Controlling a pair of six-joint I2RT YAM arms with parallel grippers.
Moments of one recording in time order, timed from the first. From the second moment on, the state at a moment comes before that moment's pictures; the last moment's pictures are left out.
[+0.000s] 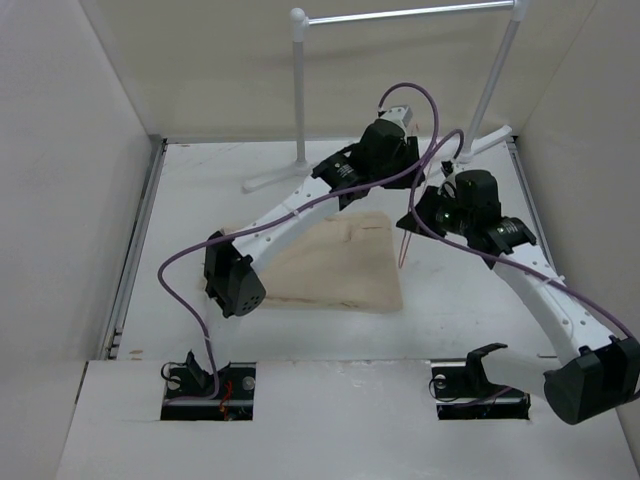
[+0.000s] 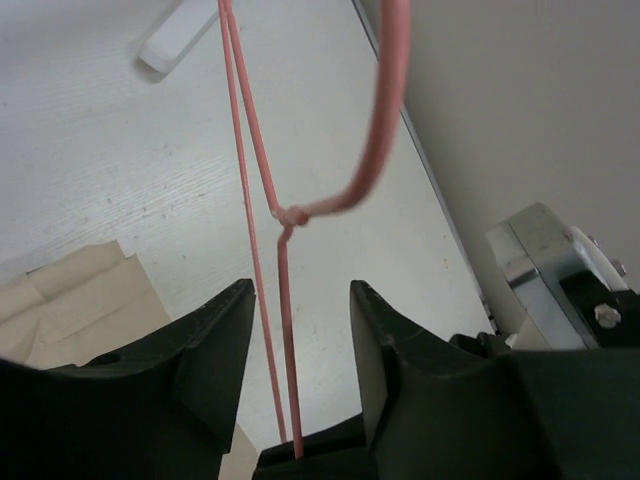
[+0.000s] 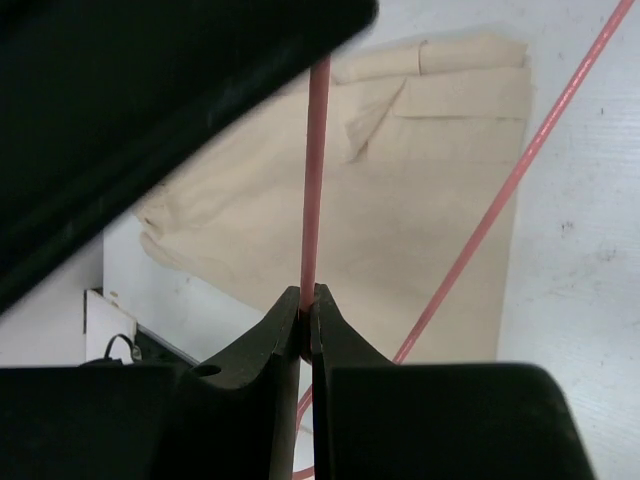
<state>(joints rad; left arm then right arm) -0.87 2.05 2.16 -0.55 -0.02 -0.63 0.31 1.16 1.06 -0.49 -0.32 0.60</state>
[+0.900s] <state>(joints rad) -0.94 1.96 1.67 -0.32 -0.20 -0.78 0.28 0.83 0.90 -0.65 -0.28 0.60</state>
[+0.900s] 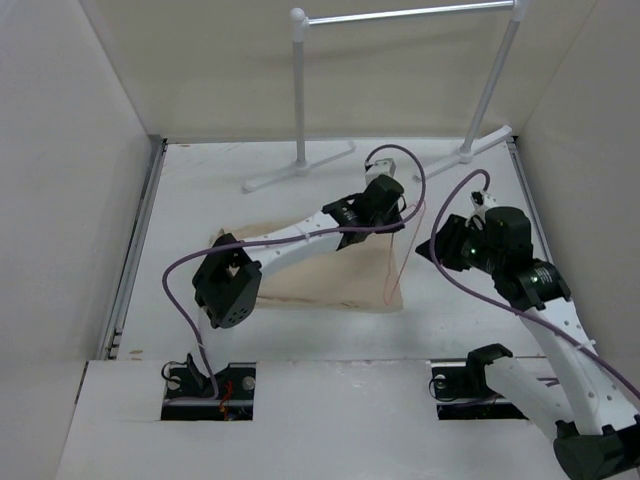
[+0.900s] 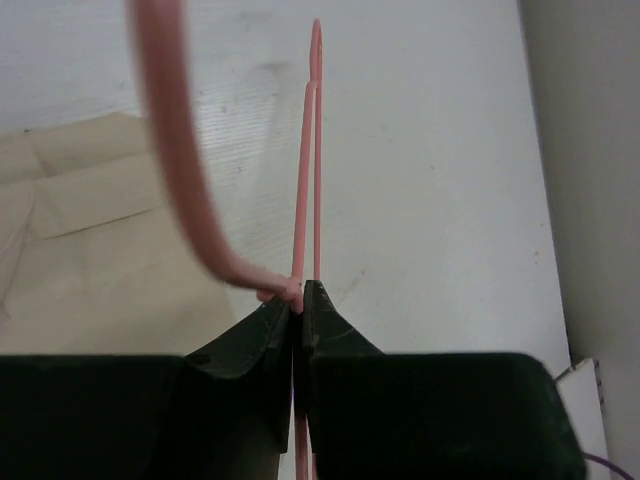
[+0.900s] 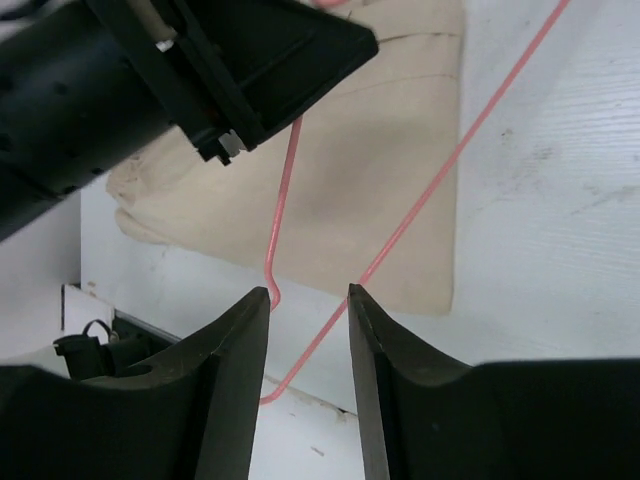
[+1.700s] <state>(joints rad) -1.07 1.90 1.27 -0.02 -0.56 -1.08 0.24 1.29 0.68 -0.18 -0.29 0.77</state>
